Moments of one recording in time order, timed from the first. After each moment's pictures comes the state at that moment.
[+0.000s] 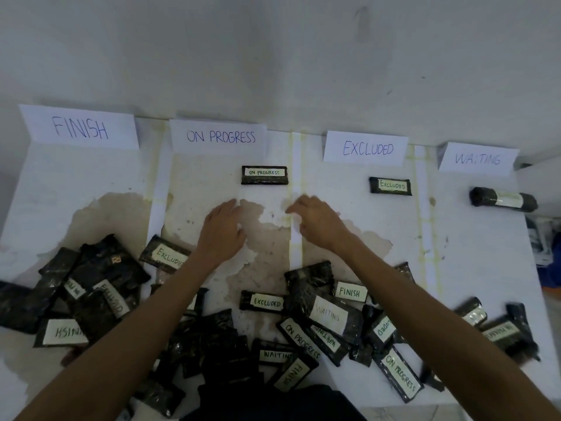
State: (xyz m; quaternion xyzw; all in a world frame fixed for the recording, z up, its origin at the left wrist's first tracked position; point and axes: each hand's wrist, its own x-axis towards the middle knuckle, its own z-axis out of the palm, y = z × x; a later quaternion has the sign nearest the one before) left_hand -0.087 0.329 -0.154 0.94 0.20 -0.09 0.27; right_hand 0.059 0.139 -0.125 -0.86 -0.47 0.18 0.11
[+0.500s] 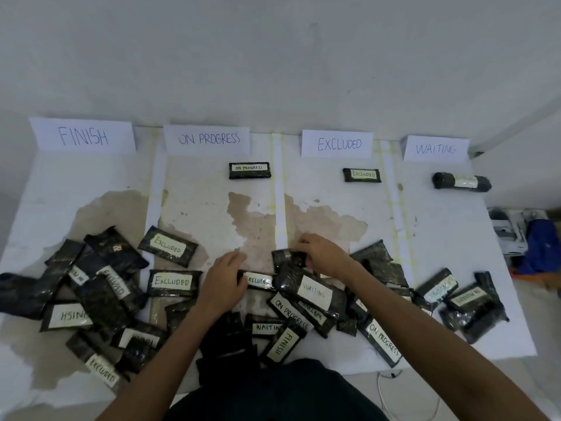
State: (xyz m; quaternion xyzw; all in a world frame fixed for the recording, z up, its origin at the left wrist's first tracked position) left_hand -0.191 0.244 -0.136 0.92 0.18 -0.09 0.33; right_hand -0.014 0.049 -0.112 -0.84 -0.48 0.25 0.06
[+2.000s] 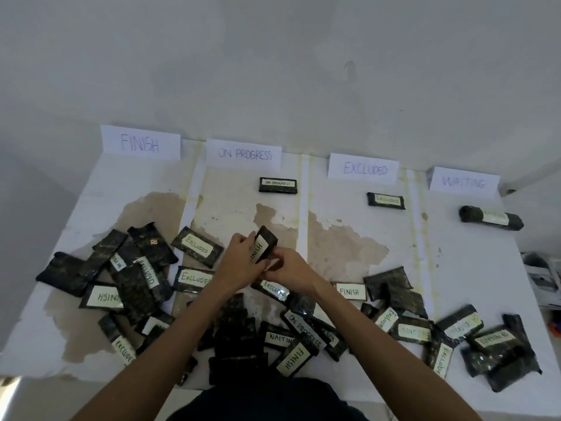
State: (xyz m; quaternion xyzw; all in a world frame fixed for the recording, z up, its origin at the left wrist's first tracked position) left_hand -0.162 0.260 -0.077 0.87 0.27 -0.04 0.41; right_hand -0.079 0.134 -0.079 -0.75 -0.27 0.44 0.40
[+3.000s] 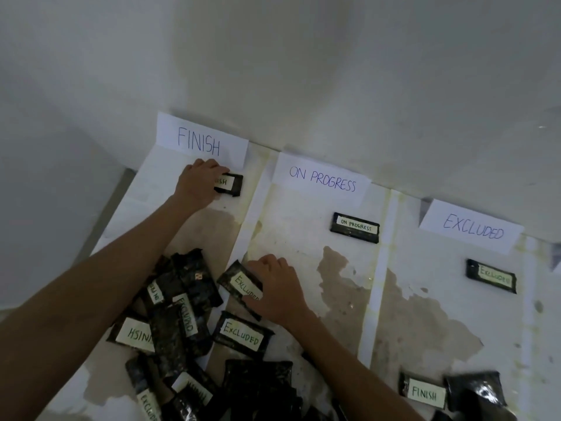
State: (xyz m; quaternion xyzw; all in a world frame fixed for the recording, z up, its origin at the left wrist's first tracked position) left_hand -0.114 0.592 -0.144 0.95 0.28 -0.05 0.16; right_hand -0.096 0.312 -0.162 -0.81 -0.51 0.24 0.19
